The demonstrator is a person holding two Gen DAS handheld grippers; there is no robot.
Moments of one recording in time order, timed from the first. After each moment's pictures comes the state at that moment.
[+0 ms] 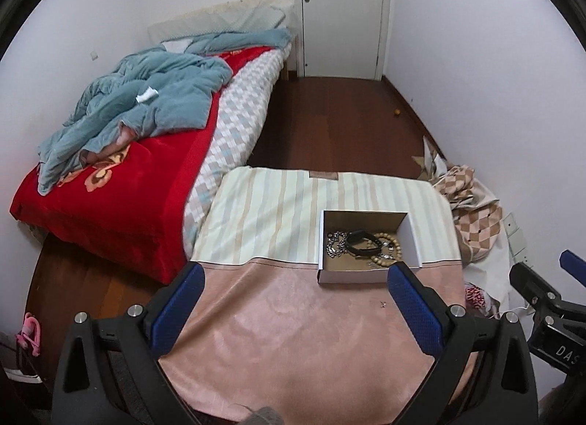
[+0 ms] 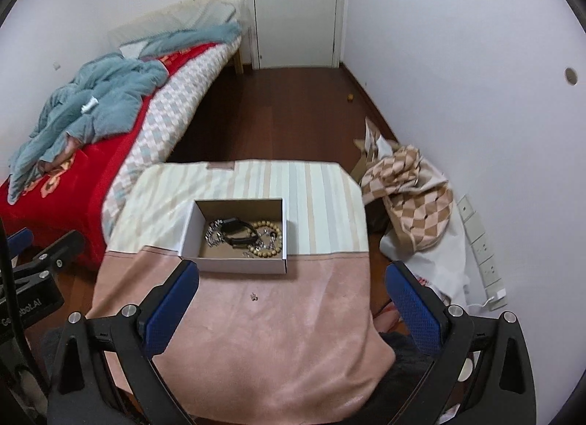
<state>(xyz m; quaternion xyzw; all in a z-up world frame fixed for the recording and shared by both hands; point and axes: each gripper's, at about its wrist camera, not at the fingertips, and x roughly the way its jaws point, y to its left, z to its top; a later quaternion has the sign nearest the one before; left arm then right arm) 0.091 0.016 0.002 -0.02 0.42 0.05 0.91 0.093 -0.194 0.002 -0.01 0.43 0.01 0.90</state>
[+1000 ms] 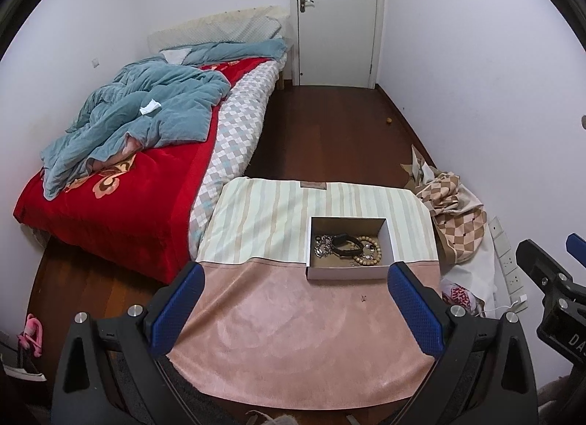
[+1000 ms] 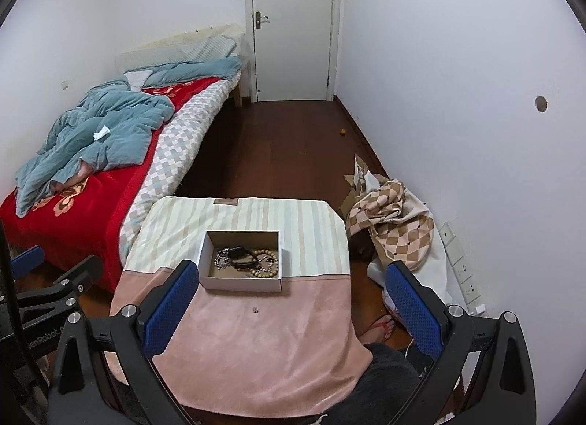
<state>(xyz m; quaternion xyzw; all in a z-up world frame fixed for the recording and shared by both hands) 0.063 0.003 0.045 -0.02 0.41 0.04 0.91 0.044 -0.201 0.084 -0.01 0.38 0.00 0.93</state>
